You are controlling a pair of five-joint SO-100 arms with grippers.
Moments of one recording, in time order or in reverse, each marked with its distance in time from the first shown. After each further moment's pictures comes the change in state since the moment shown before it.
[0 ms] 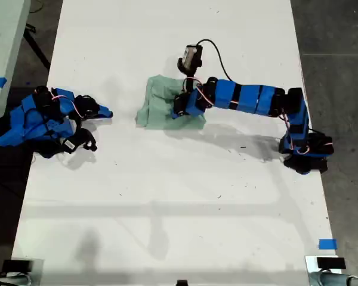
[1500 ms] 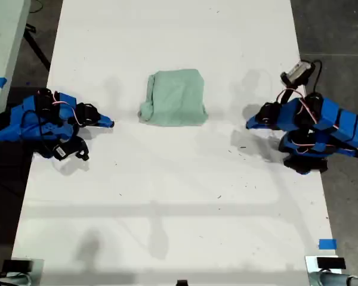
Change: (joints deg) arm 0 9.9 0.2 0.0 3.1 0.0; arm 1 5.4 118.2 98.6 16.6 25.1
